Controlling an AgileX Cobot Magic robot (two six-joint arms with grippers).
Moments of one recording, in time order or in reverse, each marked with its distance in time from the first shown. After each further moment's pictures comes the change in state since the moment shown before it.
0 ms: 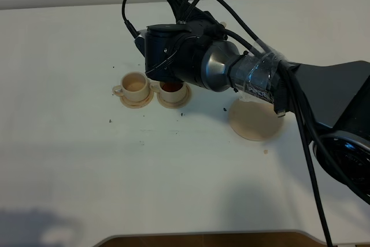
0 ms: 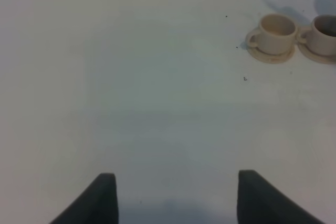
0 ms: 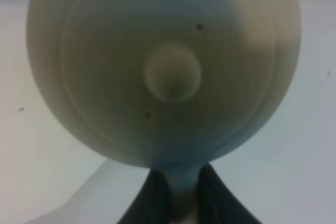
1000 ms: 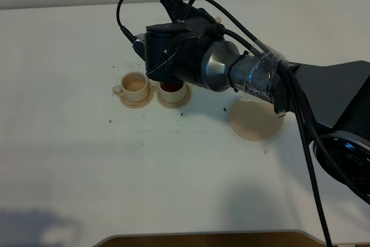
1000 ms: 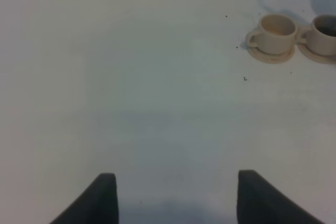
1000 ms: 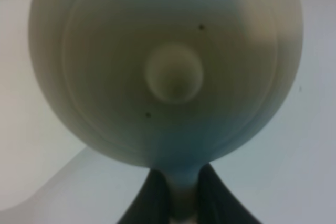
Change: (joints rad) left arm 0.000 0.000 0.000 0.000 0.000 0.000; right arm 0.000 0.000 0.000 -0.032 -0.037 -0.085
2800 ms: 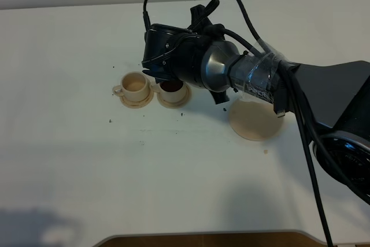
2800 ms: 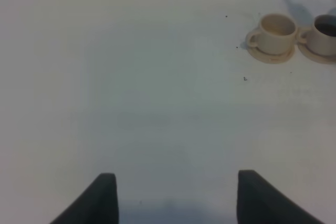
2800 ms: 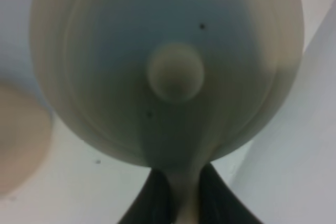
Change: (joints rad) left arm 0.000 0.000 0.000 0.000 0.000 0.000; right arm 0.000 0.000 -0.004 0.274 0.156 0.396
